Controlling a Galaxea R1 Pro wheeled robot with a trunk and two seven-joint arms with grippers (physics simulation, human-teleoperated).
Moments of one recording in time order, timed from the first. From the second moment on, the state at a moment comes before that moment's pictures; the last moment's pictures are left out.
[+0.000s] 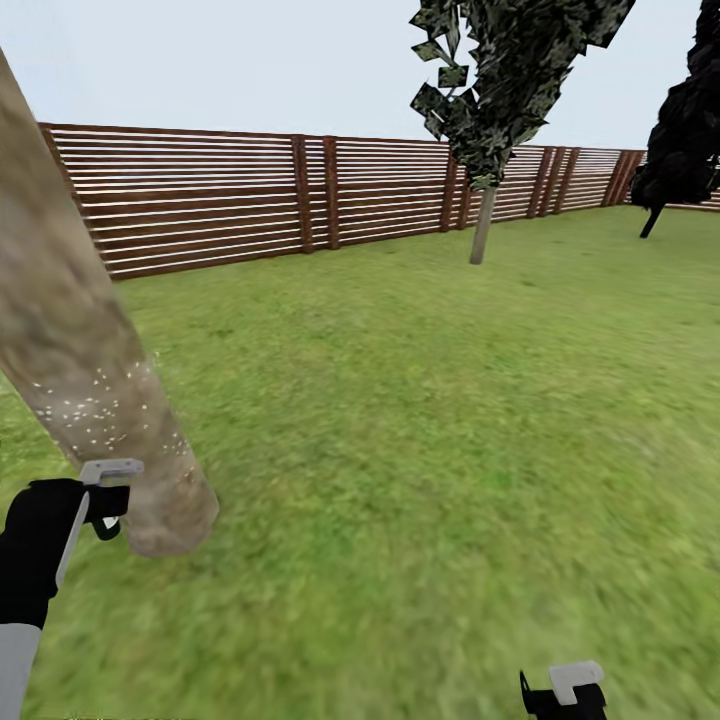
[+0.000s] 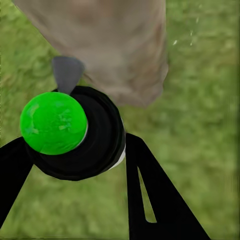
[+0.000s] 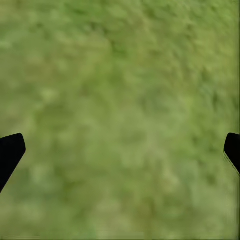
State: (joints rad) left arm -0.60 0.30 0.27 -1.21 -0.17 0.97 -0.13; right arm -0.38 -0.11 -0.42 -0.16 0.58 -0.48 -0.14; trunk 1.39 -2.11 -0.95
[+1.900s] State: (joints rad) left arm -0.60 0.31 0.27 -1.21 -0.17 0.97 -0.13; right arm -0.38 -0.11 -0.42 -0.16 0.58 -0.48 -0.14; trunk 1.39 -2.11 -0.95
